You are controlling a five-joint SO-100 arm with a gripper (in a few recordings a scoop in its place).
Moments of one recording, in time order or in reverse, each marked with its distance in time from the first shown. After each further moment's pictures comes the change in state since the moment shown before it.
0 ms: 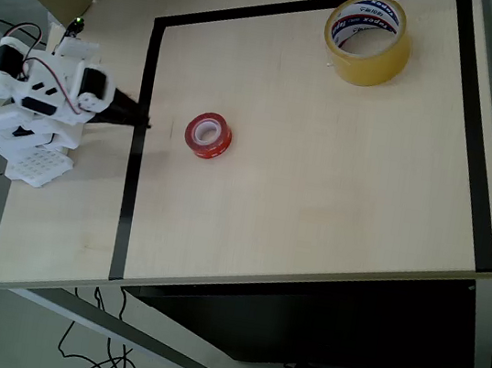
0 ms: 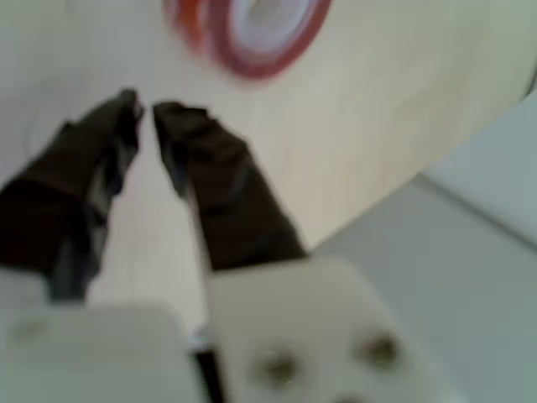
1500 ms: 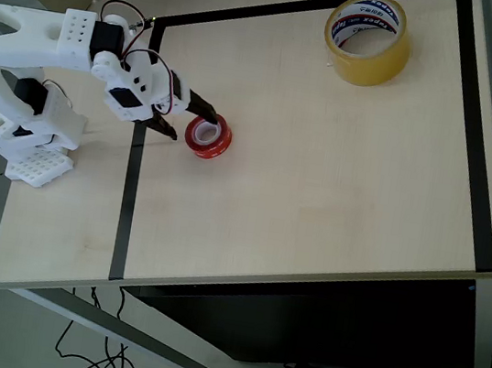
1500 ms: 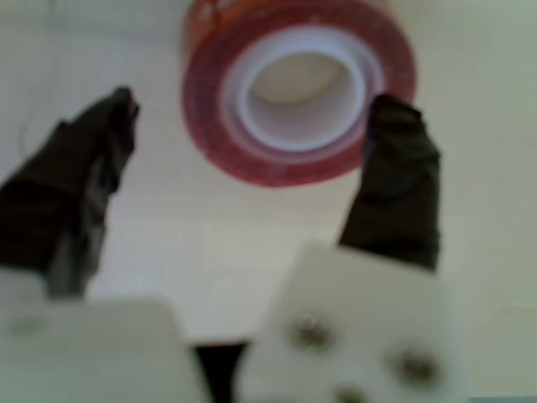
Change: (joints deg) arm 1.3 -93.2 -51.0 -4.1 -11.8
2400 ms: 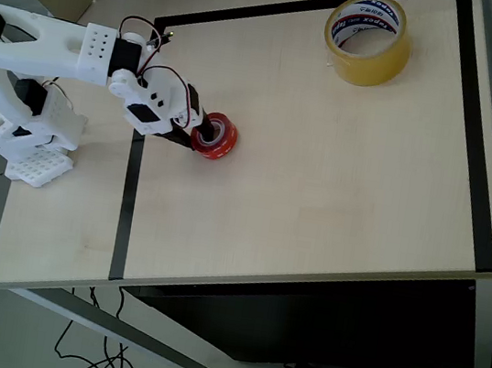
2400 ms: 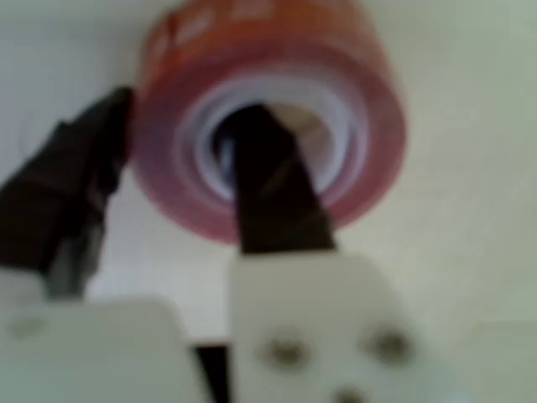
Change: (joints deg) arm 1.8 -10.3 -0.8 -12.6 -1.1
